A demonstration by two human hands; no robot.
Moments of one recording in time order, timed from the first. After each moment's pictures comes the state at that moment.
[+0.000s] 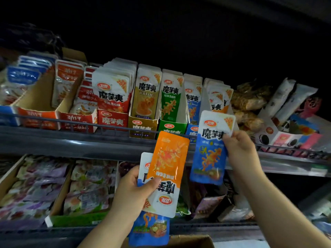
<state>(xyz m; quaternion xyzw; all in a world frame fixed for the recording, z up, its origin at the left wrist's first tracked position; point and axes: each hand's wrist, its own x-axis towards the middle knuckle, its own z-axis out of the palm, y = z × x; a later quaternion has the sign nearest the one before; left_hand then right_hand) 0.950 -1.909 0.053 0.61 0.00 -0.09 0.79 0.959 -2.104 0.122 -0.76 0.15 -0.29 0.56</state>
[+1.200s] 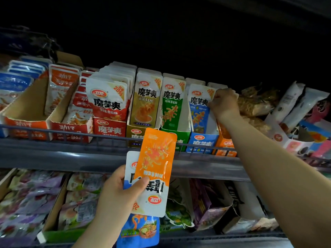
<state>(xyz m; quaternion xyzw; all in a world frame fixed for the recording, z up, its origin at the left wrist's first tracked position) 0.978 -1.894 0.054 0.66 0.01 -0.01 0.75 1.109 -2.141 0.168 -0.92 0.11 -0.33 0.17</state>
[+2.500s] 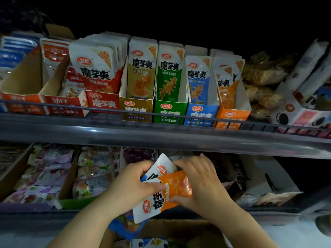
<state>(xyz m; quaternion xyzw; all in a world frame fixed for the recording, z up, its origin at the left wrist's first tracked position) 0.965 -1.910 0.038 0.80 -0.14 -0.14 0.56 0.938 -2.086 0.027 -0.97 -0.17 -0.19 0.04</state>
